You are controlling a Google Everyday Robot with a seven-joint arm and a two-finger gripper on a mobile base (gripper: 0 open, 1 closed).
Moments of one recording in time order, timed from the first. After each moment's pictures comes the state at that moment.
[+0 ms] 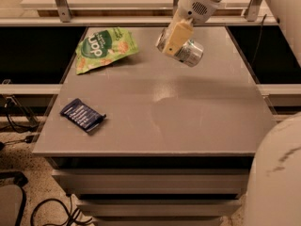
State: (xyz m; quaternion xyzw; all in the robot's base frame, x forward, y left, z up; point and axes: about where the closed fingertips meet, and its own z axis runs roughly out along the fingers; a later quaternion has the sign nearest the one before) arm 0.642 -0.071 0.950 -0.63 0.73 0.11 0.23
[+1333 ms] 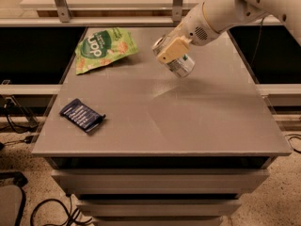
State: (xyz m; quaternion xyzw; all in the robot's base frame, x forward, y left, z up) arm 0.640 -0.057 0.932 -0.55 0.74 0.15 0.36
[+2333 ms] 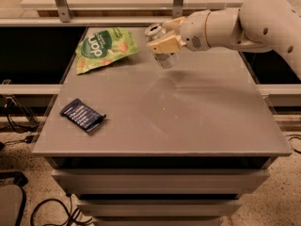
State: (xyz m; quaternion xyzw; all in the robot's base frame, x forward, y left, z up) arm 0.670 -0.037 0.952 -0.49 0.65 0.22 0.54
